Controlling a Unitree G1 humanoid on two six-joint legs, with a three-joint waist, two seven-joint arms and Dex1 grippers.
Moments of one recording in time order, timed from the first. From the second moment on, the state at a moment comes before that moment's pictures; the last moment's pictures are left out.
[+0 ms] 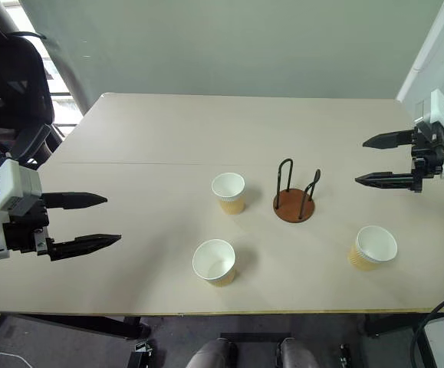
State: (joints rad) left arm 0.00 1.16 0.61 -0.36 -0.62 0.70 -1.19; right arm -0.89 -1.06 0.00 0.41 0.35 0.32 1.54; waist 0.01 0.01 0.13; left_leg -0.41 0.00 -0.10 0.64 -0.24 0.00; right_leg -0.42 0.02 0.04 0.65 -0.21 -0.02
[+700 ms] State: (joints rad) left arm -0.10 1.16 0.52 -0.29 -0.61 0.64 -1.19; right arm -0.66 -1.11 -0.08 -0.14 0.53 0.82 1.39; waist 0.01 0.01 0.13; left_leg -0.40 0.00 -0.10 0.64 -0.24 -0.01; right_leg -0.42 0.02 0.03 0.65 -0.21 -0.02
